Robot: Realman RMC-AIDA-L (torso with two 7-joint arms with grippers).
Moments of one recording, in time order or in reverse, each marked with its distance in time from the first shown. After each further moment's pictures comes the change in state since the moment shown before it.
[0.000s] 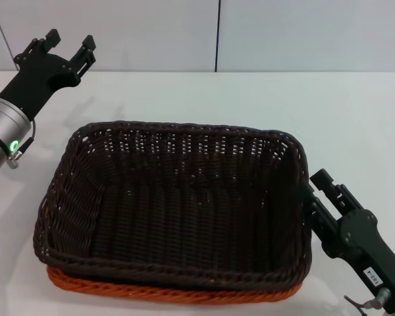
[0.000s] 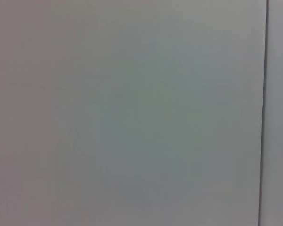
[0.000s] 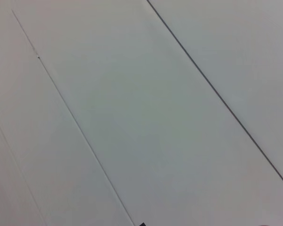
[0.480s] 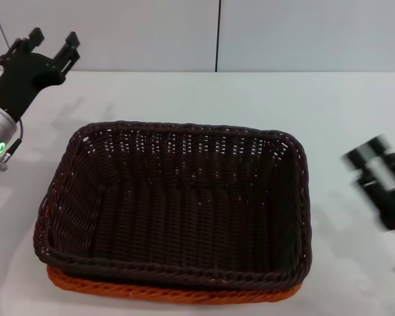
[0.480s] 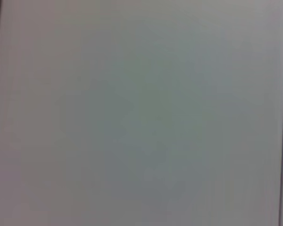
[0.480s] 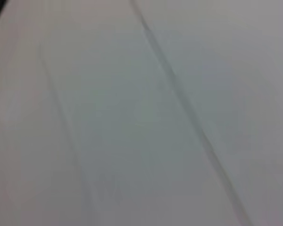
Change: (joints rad) left arm 0.024 0.002 -0.023 0.007 -0.018 0.022 -0.006; right arm 0.004 -0.006 0.078 -0.173 0.008 -0.153 0.052
